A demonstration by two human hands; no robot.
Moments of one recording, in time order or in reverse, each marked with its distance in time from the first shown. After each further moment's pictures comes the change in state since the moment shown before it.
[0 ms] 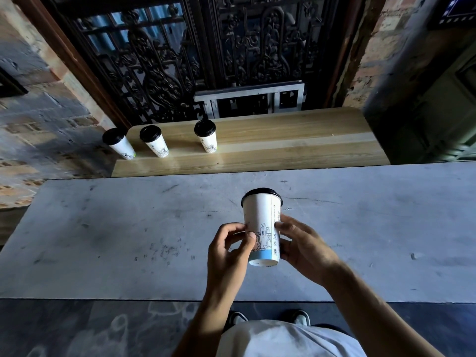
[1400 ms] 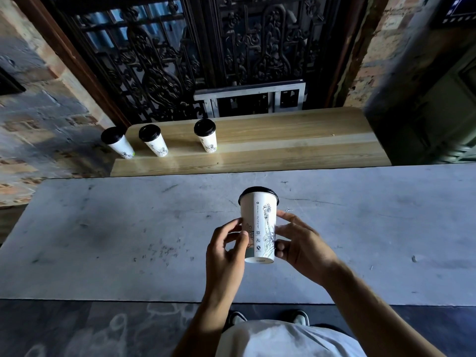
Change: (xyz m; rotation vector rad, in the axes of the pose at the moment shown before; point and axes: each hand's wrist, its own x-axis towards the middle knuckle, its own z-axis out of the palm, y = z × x) left_hand 0.010 -0.008 -0.002 0.135 0.059 0.035; right_hand 0.009 -0.004 0.000 0.087 0.008 0.020
